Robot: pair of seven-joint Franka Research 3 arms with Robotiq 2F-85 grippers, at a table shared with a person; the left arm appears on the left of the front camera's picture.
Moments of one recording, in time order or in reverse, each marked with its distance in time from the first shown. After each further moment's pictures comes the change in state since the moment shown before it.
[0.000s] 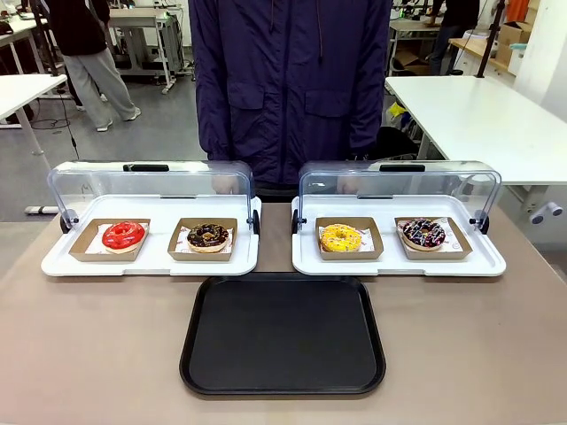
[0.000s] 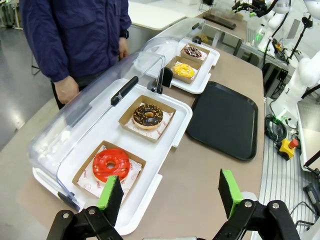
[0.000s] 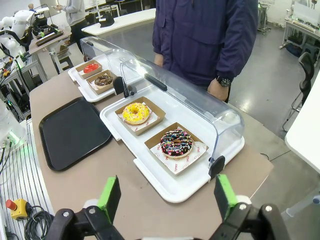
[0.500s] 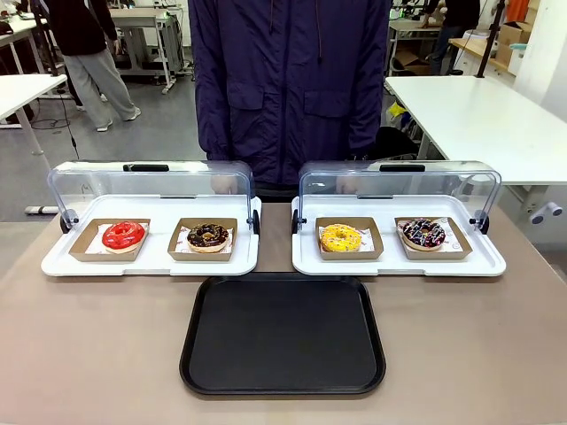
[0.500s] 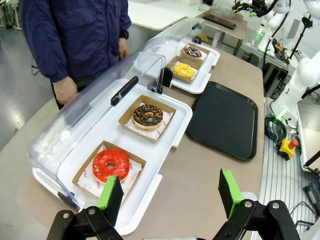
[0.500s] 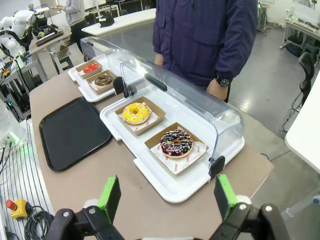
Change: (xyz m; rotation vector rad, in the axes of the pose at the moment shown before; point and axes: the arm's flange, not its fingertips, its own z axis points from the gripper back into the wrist) left arm 0.000 0.000 0.000 0.000 0.000 0.000; right arm 0.000 0.000 0.000 0.000 0.000 0.000
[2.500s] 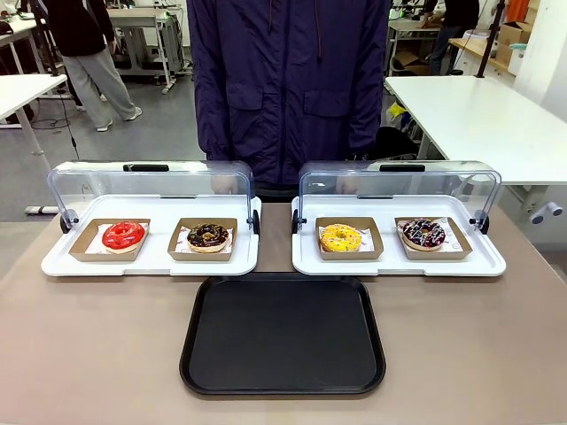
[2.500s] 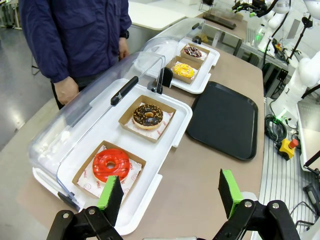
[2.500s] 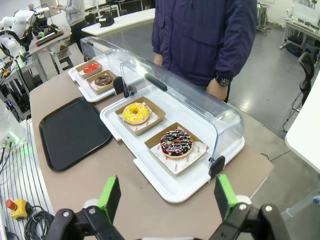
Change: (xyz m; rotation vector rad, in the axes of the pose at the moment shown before) left arm 0.000 0.000 0.000 0.000 0.000 0.000; right arm 0.000 0.000 0.000 0.000 0.000 0.000
